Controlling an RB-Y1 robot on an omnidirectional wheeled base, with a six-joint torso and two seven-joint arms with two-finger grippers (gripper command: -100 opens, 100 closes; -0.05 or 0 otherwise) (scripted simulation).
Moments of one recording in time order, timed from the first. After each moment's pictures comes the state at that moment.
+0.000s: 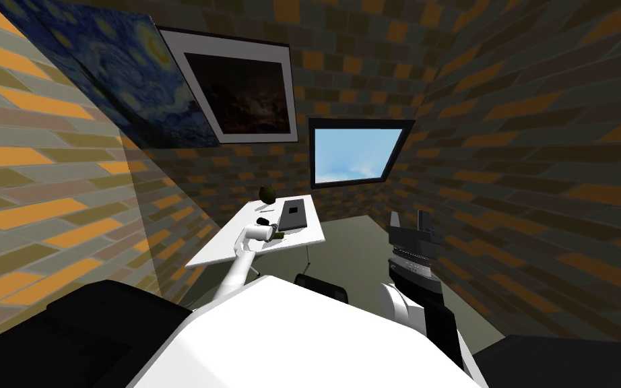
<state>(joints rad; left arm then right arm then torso) 0.09 0.26 0.24 -1.97 0.10 1.40 -0.16 0.49 0.03 0.05 -2.27 -0.03 -0.51 -0.16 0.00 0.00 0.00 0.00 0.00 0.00</state>
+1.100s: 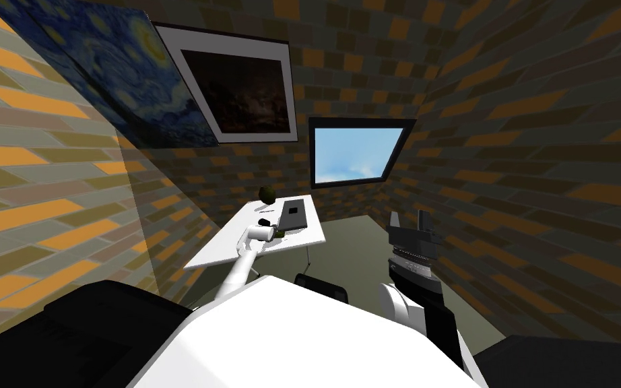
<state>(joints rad) 0.08 0.26 0.23 -1.90 0.09 1.34 -0.15 0.49 0.03 0.05 -2.27 -0.03 -0.51 -0.16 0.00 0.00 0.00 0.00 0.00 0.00</state>
